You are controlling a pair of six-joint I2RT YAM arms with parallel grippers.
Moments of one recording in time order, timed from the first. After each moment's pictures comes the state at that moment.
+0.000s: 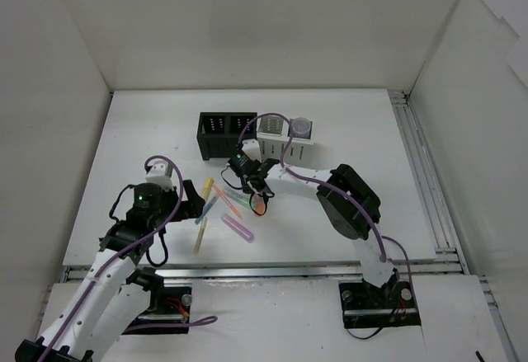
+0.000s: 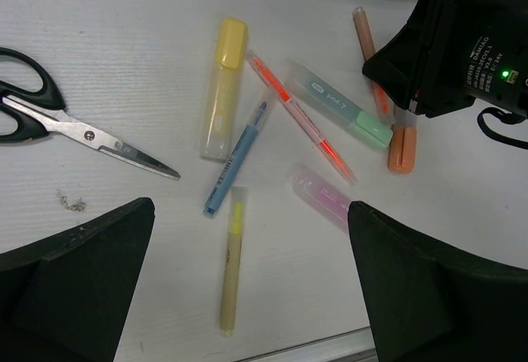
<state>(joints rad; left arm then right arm) -0.30 0.66 0.54 -0.45 0.02 -0.41 0.87 2.10 1.44 -0.36 0.38 0.56</state>
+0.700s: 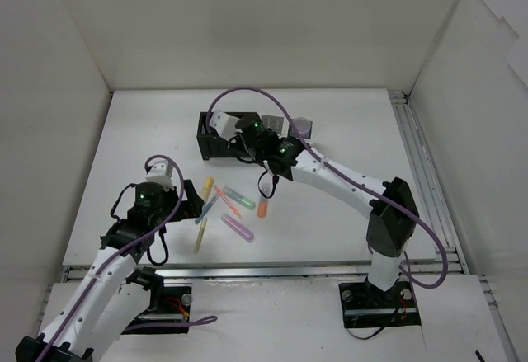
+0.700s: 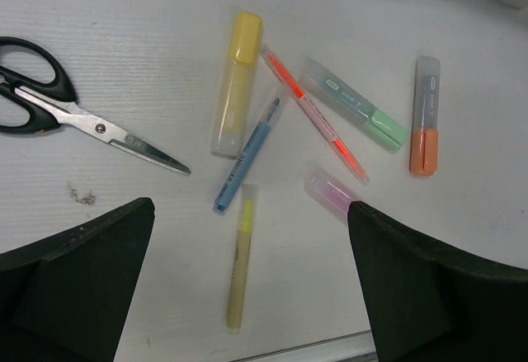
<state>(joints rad) -0.30 0.68 0.54 -0.46 0.00 -0.41 0.87 1.81 1.57 -0.31 0.37 -0.44</state>
